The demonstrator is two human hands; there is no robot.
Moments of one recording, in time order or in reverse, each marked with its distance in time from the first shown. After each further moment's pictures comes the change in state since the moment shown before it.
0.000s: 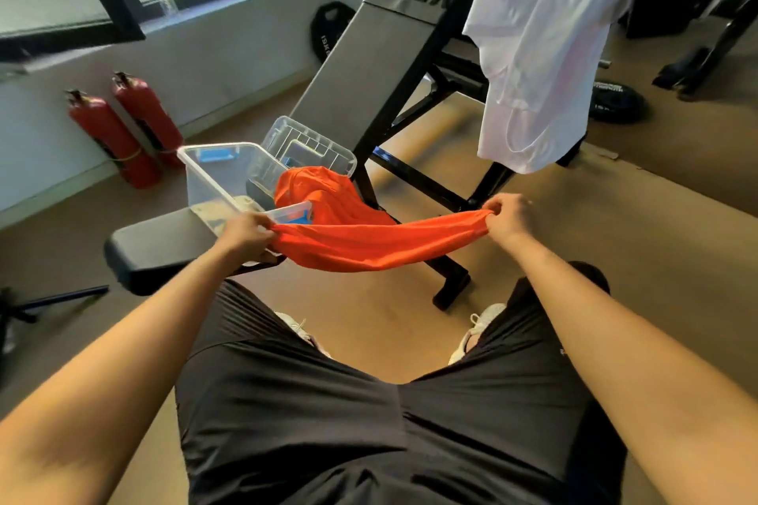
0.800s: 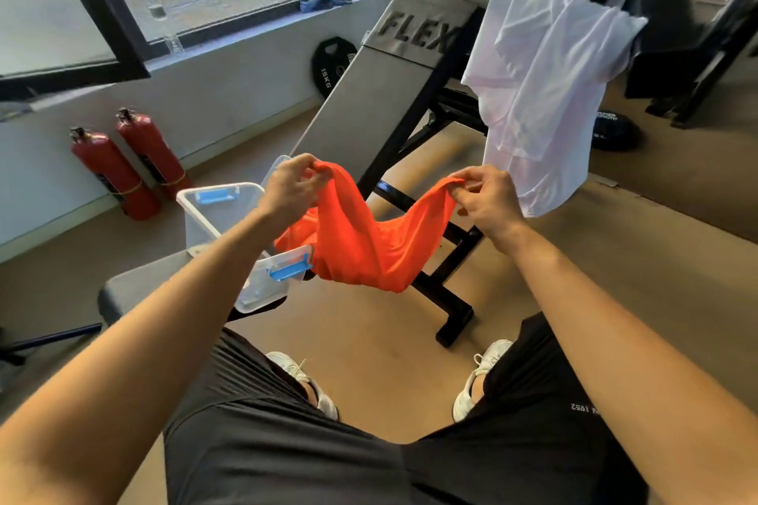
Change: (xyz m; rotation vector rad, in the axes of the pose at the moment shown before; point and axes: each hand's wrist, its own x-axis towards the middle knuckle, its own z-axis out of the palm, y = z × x) left_hand 0.021 0.143 -0.013 -0.155 0.088 0.504; right_hand 0.000 -0.121 -0.053 0.439 -0.070 -0.316
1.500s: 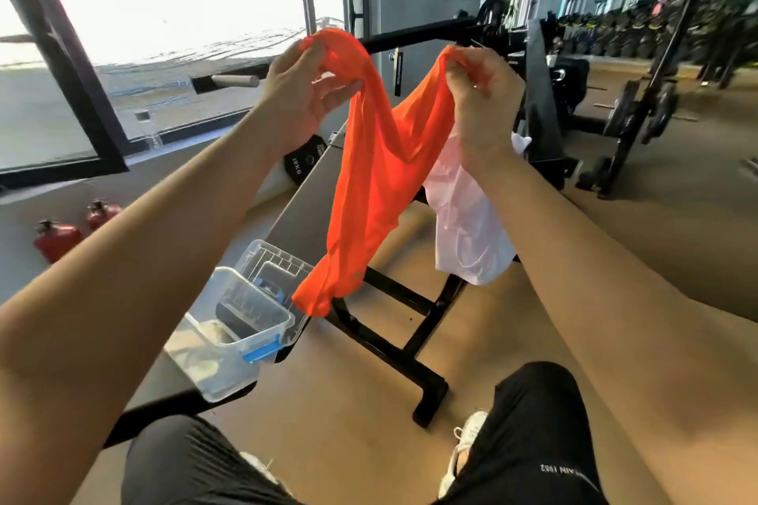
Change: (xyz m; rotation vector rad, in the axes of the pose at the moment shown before) left_hand 0.054 0.243 -0.055 -0.979 -0.087 0.249; right_hand 0.045 -0.212 -0.094 0.492 0.529 -0.502
